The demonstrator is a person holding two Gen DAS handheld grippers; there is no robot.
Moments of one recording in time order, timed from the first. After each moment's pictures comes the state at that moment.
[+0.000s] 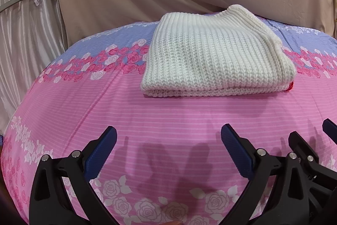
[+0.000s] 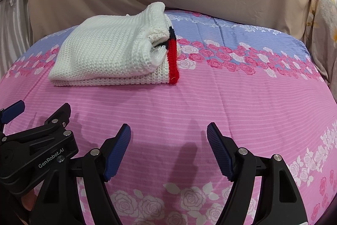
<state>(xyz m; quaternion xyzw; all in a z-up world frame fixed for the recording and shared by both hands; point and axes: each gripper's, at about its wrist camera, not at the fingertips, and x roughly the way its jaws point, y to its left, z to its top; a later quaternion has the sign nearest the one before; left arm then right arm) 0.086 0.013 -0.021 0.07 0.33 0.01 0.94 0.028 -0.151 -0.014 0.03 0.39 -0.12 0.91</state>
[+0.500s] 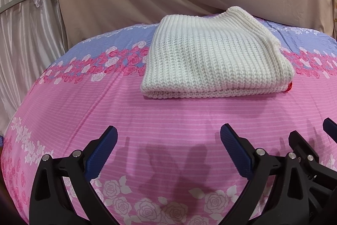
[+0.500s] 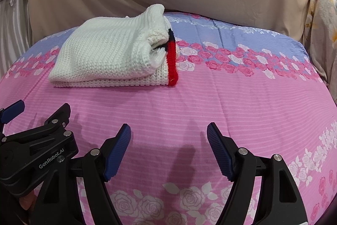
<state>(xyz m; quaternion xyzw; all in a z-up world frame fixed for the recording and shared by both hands) 0.084 0.013 -0.019 0.07 0.33 0.01 0.94 0.025 -0.151 -0.013 0.03 0.38 -0.12 0.92</state>
